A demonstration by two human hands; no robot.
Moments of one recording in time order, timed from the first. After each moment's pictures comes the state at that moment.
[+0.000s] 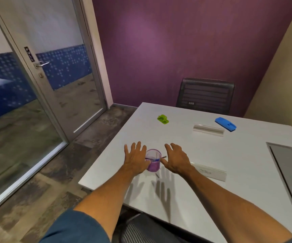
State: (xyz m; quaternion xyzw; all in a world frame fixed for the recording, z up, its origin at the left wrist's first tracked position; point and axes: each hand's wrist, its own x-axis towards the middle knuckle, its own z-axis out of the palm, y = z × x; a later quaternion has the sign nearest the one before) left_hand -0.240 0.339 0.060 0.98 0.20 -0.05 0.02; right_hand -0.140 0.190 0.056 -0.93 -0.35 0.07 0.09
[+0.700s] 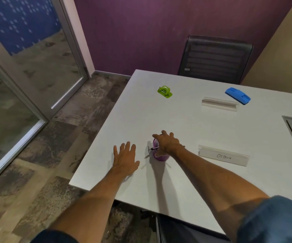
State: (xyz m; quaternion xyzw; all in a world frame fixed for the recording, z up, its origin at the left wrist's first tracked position) left_hand -0.219 0.462 -0.074 0.96 0.20 -0.16 0.07; right_hand -0.084 0.335 -0.036 -0.92 -0.32 0.24 -0.04
